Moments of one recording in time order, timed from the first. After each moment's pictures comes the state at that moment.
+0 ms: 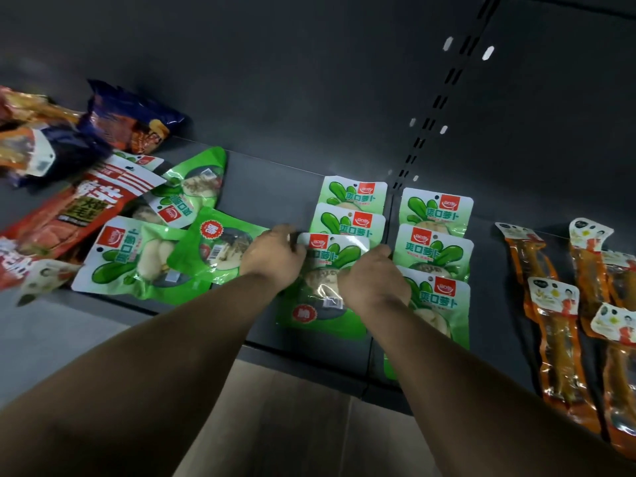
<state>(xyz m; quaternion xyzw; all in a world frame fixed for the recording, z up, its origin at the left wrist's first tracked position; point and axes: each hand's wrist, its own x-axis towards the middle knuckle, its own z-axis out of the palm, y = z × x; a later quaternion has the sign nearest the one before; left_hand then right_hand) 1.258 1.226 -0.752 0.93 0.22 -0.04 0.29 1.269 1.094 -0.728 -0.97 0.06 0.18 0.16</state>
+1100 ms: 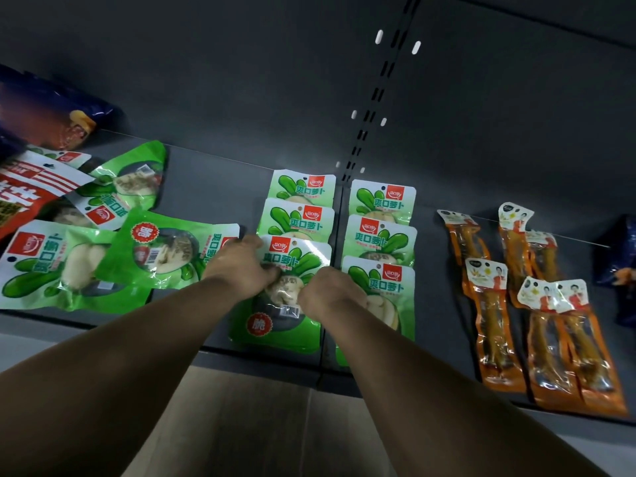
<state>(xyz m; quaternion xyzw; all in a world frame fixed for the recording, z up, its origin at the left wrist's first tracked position) 1.258 1.211 -0.765 0.94 0.17 -0.14 0.26 1.257 1.074 -0.732 -0.94 0.06 0.29 0.16</state>
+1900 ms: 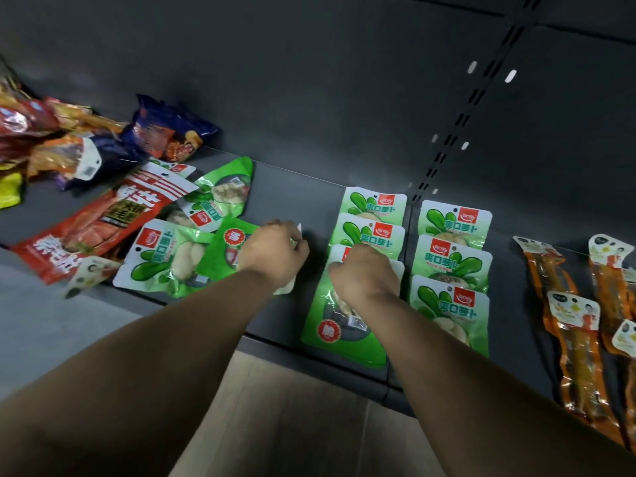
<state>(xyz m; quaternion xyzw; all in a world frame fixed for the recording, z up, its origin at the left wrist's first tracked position) 1.244 1.260 -0.735 0.95 0.19 0.03 0.24 1.265 1.129 -0.717 -0.96 -0.01 0.18 0.22</state>
